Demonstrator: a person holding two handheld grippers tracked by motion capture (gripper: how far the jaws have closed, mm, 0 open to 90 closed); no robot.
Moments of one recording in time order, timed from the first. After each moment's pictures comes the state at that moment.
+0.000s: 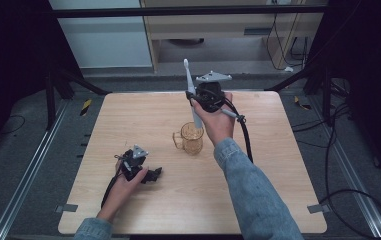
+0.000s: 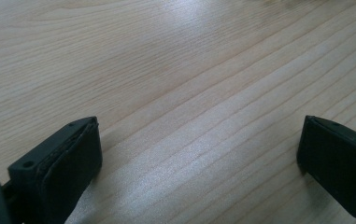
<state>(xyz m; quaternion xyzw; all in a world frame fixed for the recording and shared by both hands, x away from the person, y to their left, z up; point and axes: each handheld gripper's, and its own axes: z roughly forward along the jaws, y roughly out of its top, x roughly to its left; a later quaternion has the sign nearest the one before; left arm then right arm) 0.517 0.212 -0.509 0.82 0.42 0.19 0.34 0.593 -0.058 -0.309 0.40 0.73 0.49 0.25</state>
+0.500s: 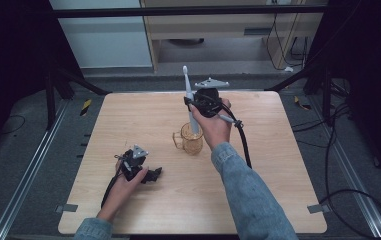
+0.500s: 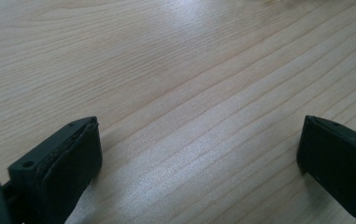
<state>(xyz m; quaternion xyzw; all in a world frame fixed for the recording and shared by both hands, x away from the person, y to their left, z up) 0.517 0.212 -0.509 0.82 0.42 0.19 0.34 0.596 -0.054 -0.333 0.41 0.73 0.49 0.23</state>
